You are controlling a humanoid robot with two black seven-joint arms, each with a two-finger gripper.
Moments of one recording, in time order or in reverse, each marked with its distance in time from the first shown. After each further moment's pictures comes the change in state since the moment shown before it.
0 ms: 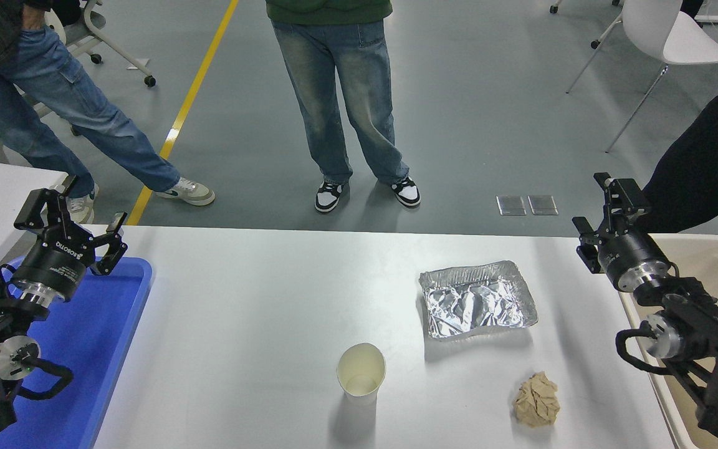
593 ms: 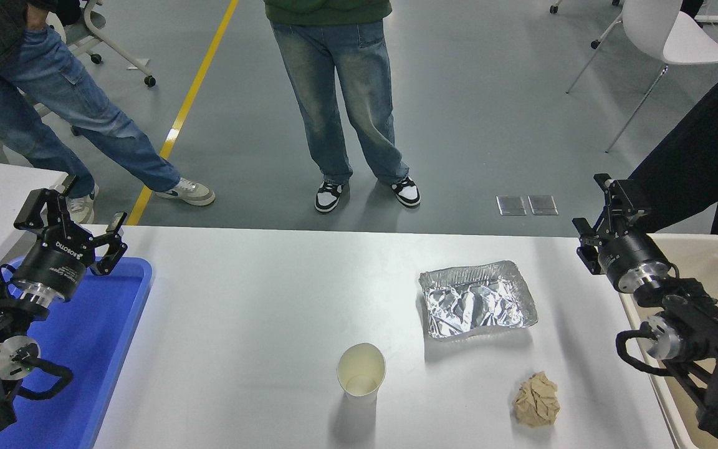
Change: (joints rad) left arm 0.000 0.001 0.000 0.000 0.000 0.000 0.001; right arm -0.006 0.000 -0.001 0.001 0.000 -0.001 0.000
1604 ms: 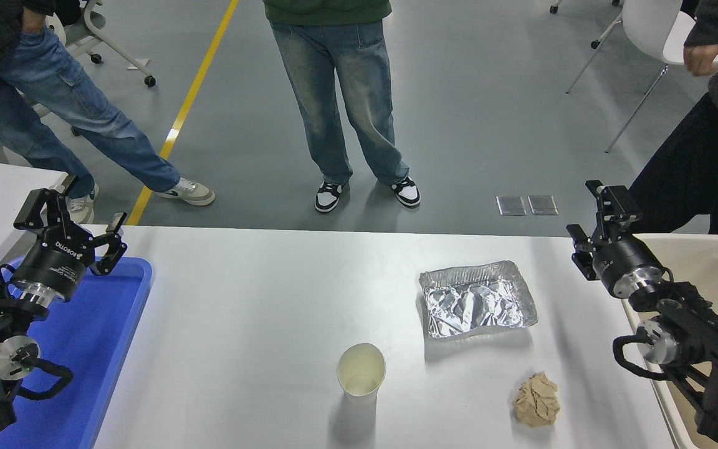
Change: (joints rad) left arm 0.000 0.000 0.000 0.000 0.000 0.000 0.000; right arm 0.004 0.001 -0.039 -0.002 0.000 0.001 -0.001
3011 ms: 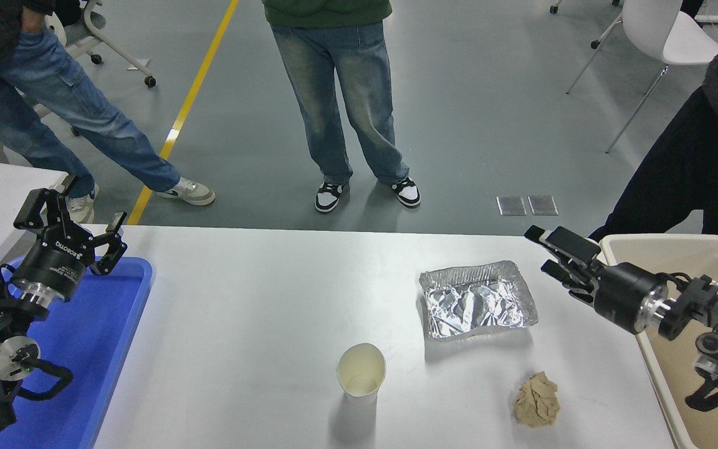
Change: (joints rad) left arm 0.000 0.000 0.000 -0.001 0.000 0.000 0.000; right arm 0.111 -0.463 -0.491 0.605 -0.401 0.042 -0.119
